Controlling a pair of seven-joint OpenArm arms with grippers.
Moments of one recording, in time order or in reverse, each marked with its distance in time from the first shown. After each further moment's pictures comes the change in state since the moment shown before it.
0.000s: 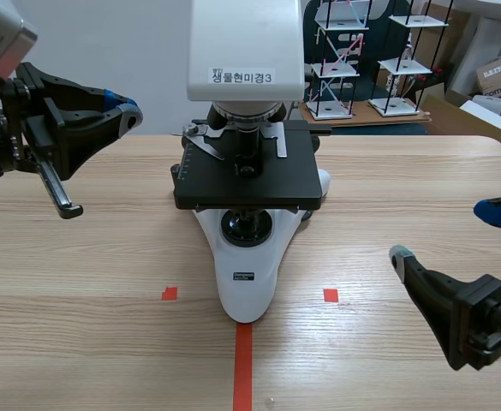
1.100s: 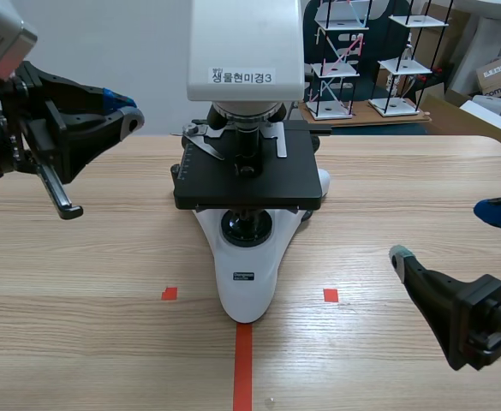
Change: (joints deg) left arm 0.6 0.0 0.0 0.0 -0.2 0.0 -0.1; right arm 0.0 0.0 0.0 0.0 0.0 0.0 0.0
